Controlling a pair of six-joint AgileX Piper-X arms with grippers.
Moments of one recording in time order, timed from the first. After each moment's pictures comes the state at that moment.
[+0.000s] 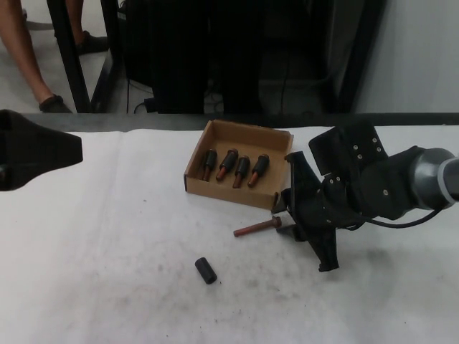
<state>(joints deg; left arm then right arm) -5.2 47.4 -46.8 40.3 32.7 -7.7 25.4 109.3 -59.7 8.6 -7.6 95.2</state>
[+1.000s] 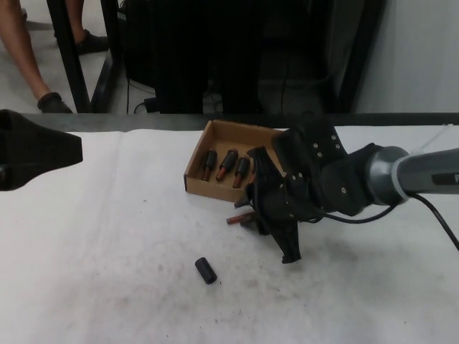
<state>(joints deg) -5.2 47.4 -46.8 40.3 32.7 -7.7 29.6 115.2 -68.3 9.3 -8.9 95.6</state>
